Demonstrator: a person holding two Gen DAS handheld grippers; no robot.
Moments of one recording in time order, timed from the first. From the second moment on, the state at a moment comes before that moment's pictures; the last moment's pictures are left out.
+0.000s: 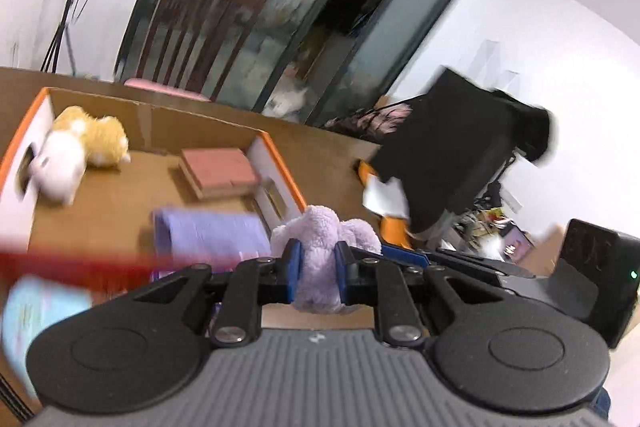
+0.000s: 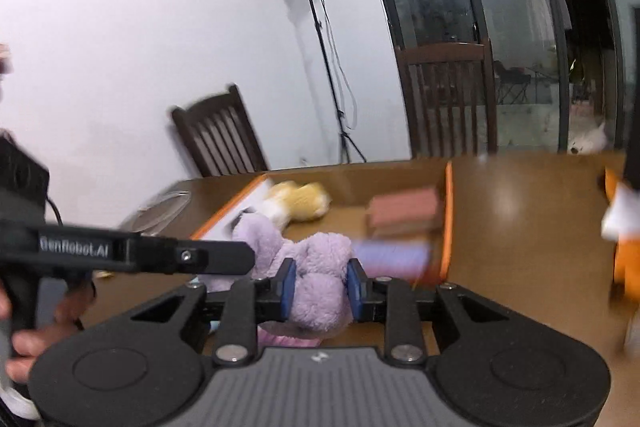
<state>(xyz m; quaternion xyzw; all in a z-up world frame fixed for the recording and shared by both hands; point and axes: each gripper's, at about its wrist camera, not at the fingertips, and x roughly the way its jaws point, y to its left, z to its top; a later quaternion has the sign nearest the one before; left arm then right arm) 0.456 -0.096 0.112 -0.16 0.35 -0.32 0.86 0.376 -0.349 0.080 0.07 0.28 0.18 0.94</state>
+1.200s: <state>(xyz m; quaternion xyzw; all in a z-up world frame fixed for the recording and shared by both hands) 0.539 -0.094 0.123 -0.07 0.38 -0.19 0.90 0.542 -0.339 0.086 -0.06 0.34 0.07 0.94</state>
